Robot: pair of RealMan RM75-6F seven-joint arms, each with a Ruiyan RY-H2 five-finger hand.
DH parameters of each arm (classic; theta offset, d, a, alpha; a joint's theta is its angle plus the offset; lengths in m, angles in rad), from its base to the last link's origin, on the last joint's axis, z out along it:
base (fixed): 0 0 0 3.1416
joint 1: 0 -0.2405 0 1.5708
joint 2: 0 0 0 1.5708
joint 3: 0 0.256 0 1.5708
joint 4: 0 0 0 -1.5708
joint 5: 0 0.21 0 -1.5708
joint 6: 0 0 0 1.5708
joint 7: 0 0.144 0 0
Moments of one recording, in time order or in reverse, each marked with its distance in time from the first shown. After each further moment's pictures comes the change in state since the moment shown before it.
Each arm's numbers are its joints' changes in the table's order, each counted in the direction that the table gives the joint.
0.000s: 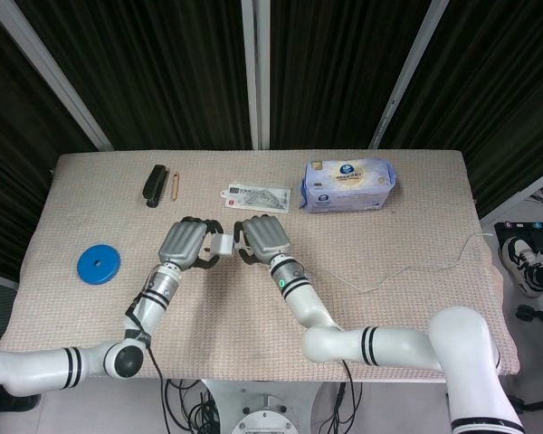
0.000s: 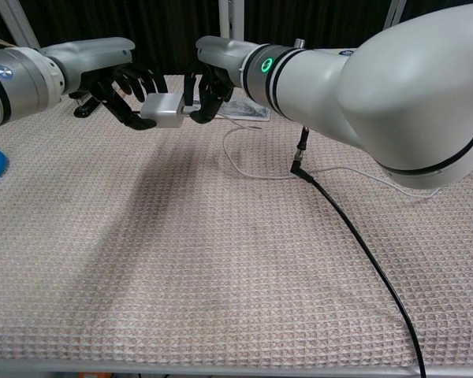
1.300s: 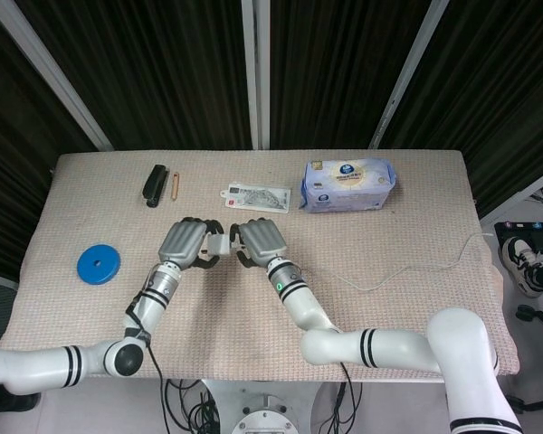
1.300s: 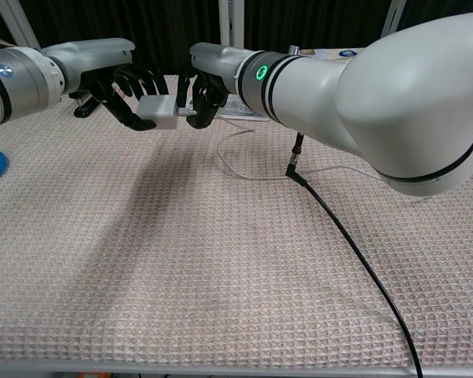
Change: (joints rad) left arm 0.007 0.006 0.004 -0.010 -0.018 -0.005 -0.022; right arm 0.011 -0.008 0.003 0.003 -0.018 -0.015 -0.015
